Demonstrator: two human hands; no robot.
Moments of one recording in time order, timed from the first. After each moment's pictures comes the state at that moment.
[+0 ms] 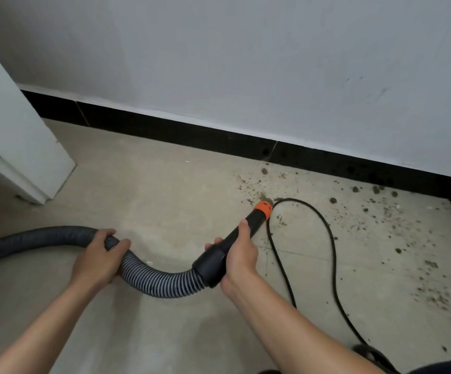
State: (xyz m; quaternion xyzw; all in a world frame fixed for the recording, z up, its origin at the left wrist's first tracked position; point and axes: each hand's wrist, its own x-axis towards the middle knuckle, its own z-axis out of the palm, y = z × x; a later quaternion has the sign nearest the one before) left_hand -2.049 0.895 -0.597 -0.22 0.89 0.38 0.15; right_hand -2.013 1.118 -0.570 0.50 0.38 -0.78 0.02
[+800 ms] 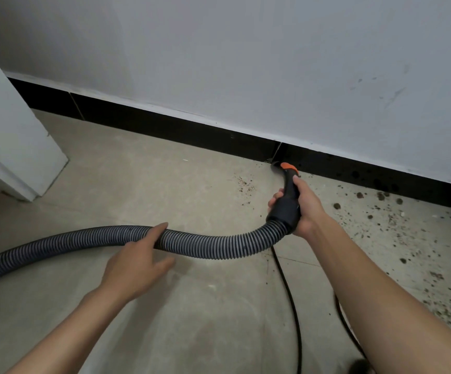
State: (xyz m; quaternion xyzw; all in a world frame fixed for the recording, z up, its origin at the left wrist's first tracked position) left_hand -2.049 0.953 -0.595 0.05 0.96 0.24 0.15; right_hand -2.088 1.268 -0.559 0.43 0.36 -0.82 0.07
